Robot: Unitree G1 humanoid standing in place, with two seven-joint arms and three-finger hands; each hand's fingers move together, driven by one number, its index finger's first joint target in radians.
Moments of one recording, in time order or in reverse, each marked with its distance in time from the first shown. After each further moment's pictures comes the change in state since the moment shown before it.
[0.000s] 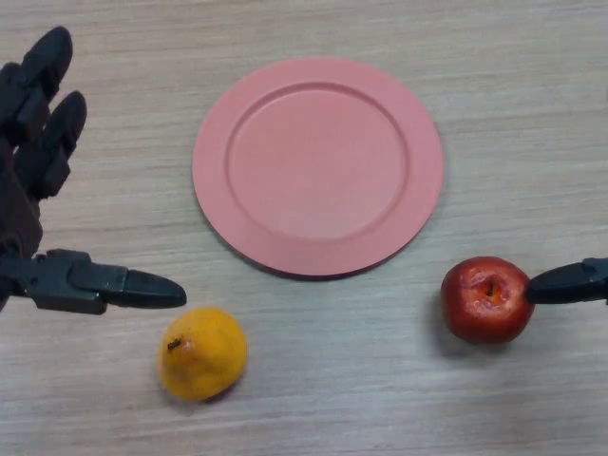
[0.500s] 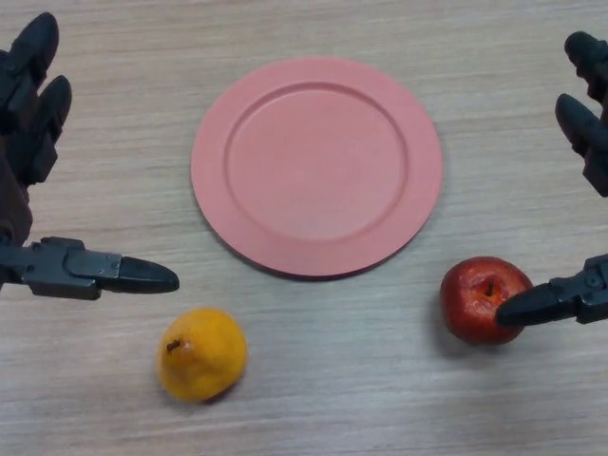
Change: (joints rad) left arm -0.013 0.000 -0.010 0.064 0.061 -0.090 -0.004; right arm 0.008 0.009 0.056 0.010 -0.006 0.000 0.046
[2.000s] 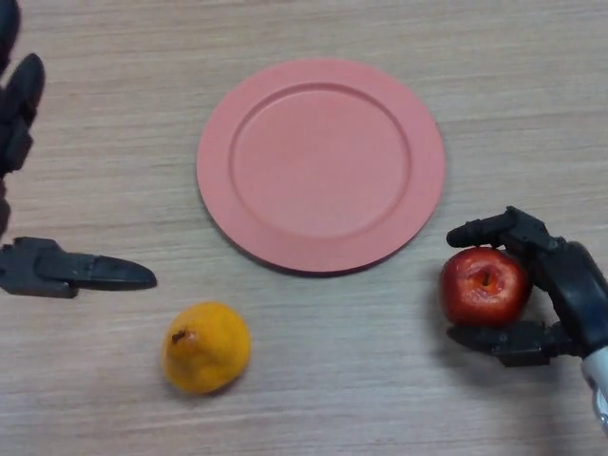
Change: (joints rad) left arm 0.033 0.003 0.060 0.048 -0.086 -0.176 0.014; right arm 0.043 0.076 0.177 0.707 -0.482 -0.587 -0.076
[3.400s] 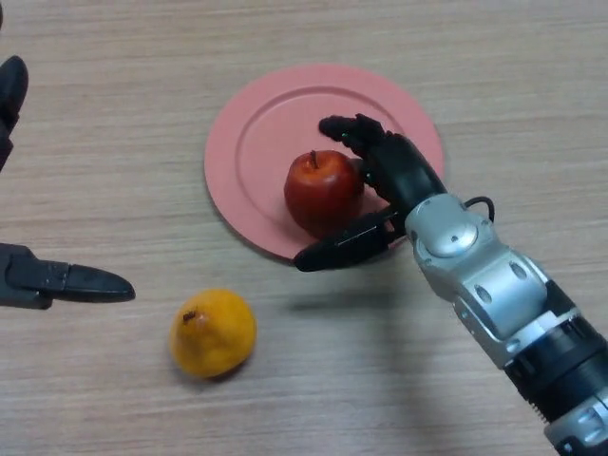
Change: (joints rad) left arm 0.015 0.033 0.066 -0.085 -0.067 0.133 -0.033; right arm -0.657 0.045 0.449 0.440 0.425 0.386 -0.283
